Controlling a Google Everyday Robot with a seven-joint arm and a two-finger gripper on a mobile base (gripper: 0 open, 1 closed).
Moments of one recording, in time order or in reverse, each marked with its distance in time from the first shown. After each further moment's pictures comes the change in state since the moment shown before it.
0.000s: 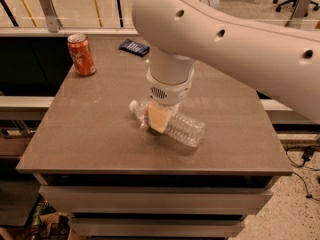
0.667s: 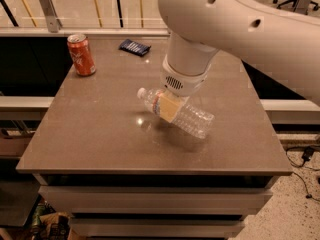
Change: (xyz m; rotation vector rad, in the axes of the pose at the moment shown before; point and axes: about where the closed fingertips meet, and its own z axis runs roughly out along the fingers) arm 0.006 -0.021 -0.020 0.024 -0.089 0.020
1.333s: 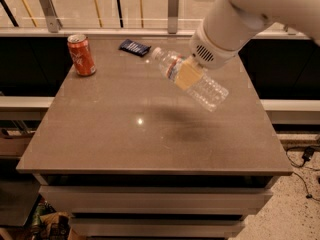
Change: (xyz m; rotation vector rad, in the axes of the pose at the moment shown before) arm -0.003 -0.058 -0.059 0.100 -0.250 0.074
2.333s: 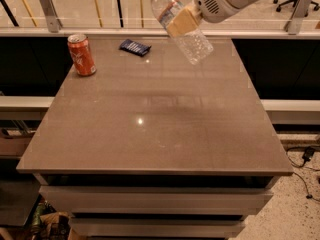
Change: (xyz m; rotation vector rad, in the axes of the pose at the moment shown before) arm -0.090 -0.072 -0.039 0.016 -0.385 0.017
